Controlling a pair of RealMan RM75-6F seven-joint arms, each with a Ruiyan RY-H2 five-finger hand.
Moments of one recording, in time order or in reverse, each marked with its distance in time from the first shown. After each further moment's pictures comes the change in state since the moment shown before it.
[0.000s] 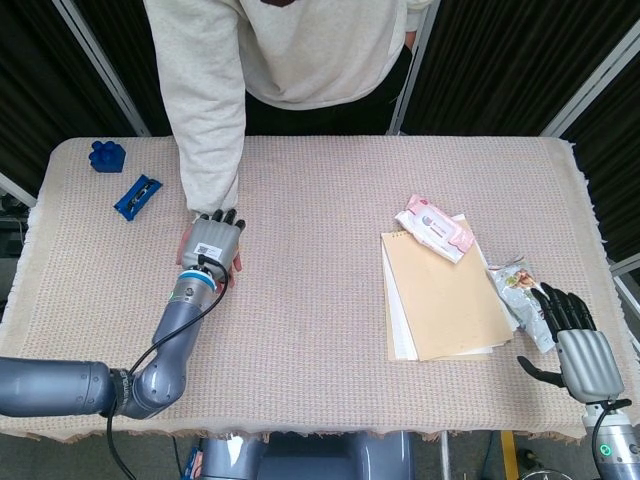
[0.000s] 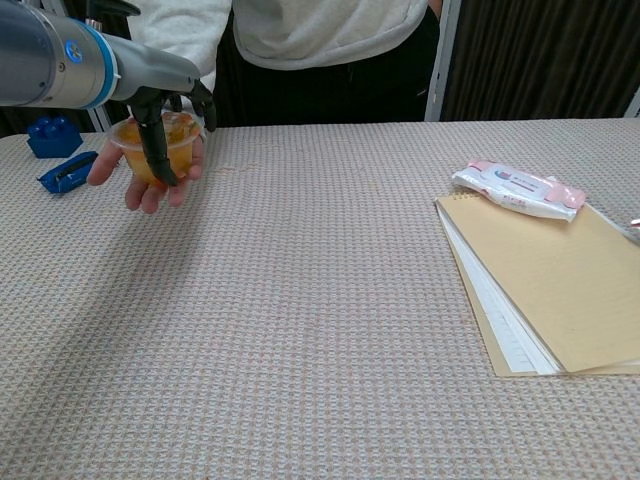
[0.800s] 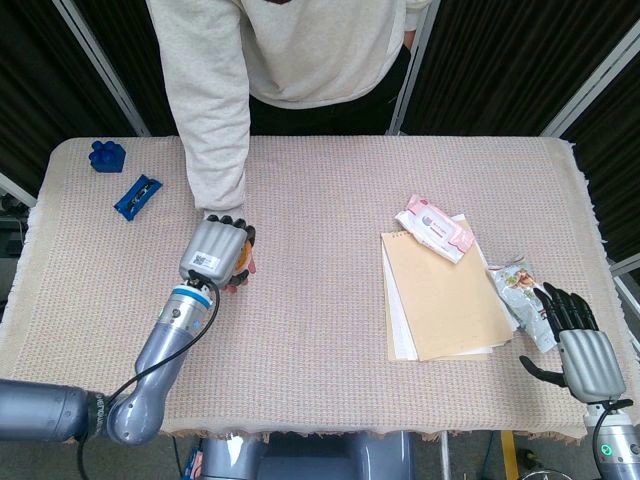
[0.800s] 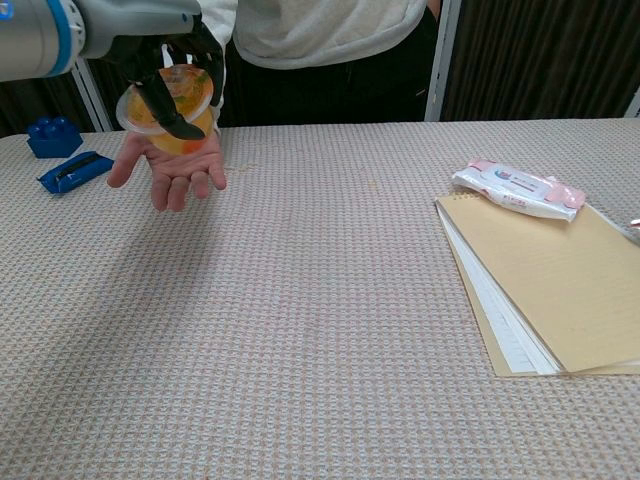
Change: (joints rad) left arm 0.108 0.074 0.074 -0.199 0.410 0.104 -0.227; right arm -0.002 0.001 0.002 -0.003 0.010 -0.002 -0.014
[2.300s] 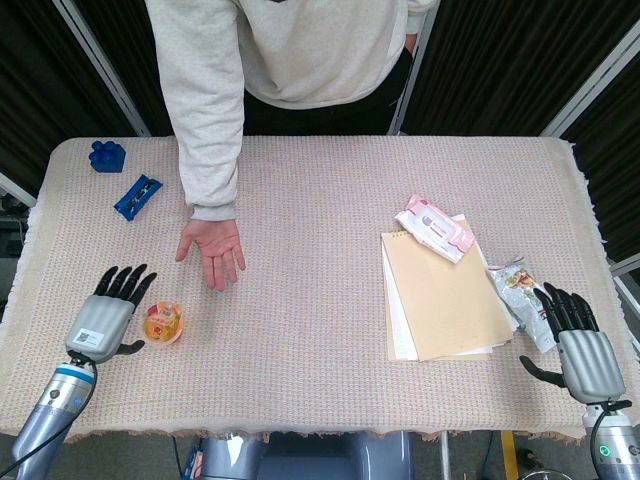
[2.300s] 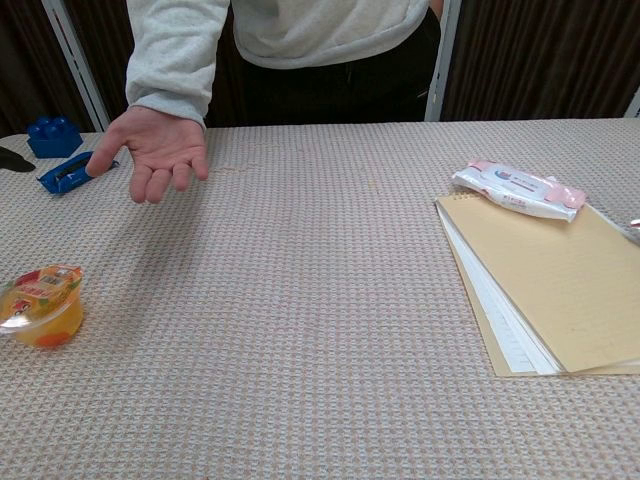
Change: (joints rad) left arm 0.584 0.114 0.387 0.233 0.737 0.055 -0.467; right arm -0.004 -0.008 0.003 -0.006 0.001 0.009 -0.033
